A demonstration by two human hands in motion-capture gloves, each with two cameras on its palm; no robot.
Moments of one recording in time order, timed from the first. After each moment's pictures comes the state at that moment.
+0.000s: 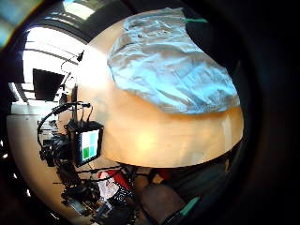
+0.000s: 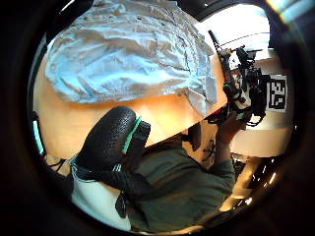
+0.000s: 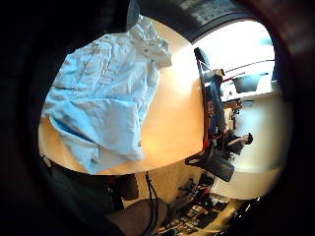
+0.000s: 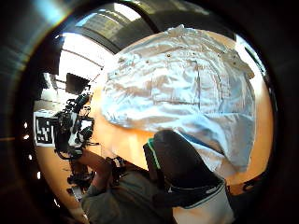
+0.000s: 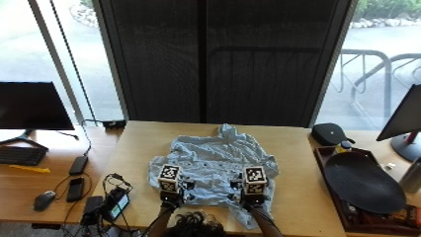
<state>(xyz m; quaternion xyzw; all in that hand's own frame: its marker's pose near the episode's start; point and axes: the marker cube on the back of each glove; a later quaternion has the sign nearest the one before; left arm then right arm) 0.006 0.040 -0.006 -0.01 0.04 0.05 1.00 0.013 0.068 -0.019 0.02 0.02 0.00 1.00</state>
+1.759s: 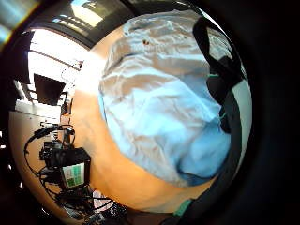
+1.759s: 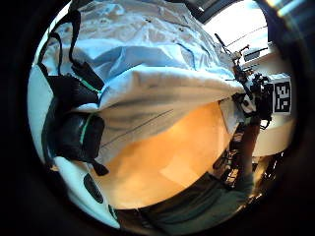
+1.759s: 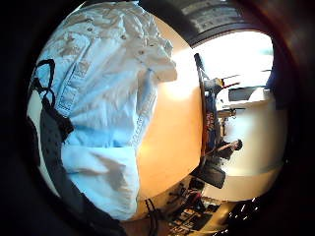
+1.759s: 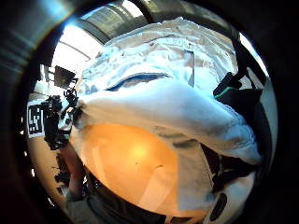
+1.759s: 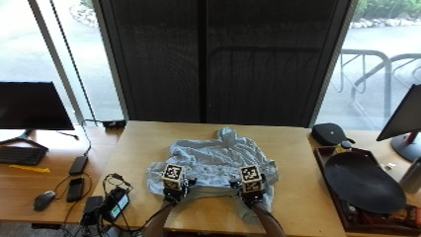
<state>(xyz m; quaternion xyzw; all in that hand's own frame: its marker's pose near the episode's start) -0.005 -0.038 0.032 0.14 -0.04 0.06 0.99 0.029 0.017 0.031 0.02 0.10 -0.04 0.99</state>
